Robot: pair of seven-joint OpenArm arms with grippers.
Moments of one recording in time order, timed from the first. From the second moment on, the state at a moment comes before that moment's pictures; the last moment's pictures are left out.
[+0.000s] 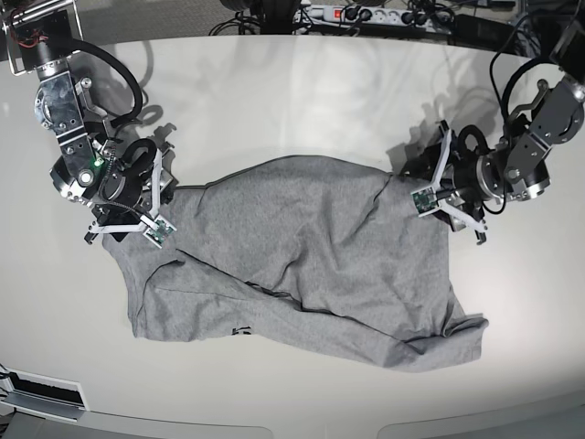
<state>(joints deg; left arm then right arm) -7.8 -40.8 35.1 79.5 2.0 -34.3 20.2 0.6 21.5 -12.2 82.3 -6.7 26.2 -35.4</state>
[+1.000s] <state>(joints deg) -9.9 -58.3 35.1 108.3 -17.2 -39.9 40.1 -4.2 32.4 -12.4 109.2 5.2 29.1 -54.9</state>
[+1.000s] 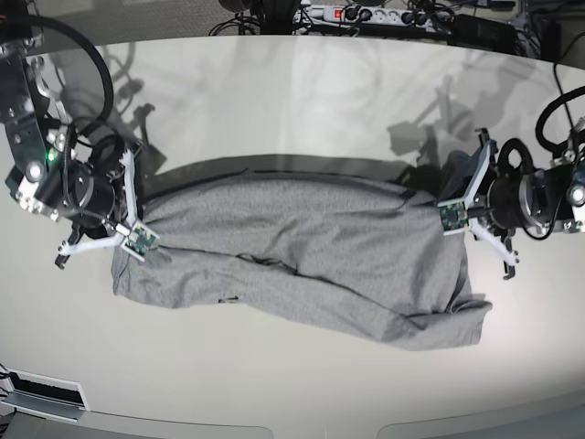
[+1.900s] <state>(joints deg) -11.0 -53.2 35.2 89.7 -7.2 -15.5 31.0 2.9 32.3 -12.4 101.2 6.0 6.9 -48.4</state>
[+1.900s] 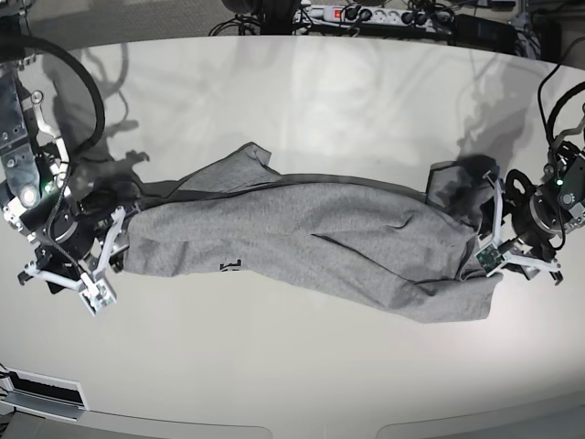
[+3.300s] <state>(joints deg) -11.5 -53.0 35.2 89.9 -12.8 -25.7 33.5 -4.5 10.9 -12.1 79.3 5.0 31.7 -33.6</state>
